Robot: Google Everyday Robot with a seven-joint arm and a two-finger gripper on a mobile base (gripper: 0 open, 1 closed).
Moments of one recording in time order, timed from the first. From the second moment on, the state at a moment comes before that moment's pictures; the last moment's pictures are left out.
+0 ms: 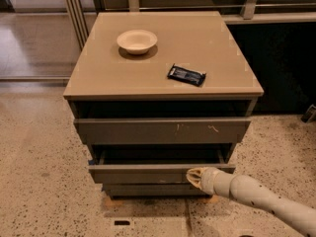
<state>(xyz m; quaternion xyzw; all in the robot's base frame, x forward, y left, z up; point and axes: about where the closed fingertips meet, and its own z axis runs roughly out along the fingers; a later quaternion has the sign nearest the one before) 0.550 -0.143 0.427 -0.62 0.65 0.01 0.45</state>
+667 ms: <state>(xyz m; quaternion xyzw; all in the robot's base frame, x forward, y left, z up) 0.603 -0.140 0.431 -0.62 0.66 0.00 0.43</state>
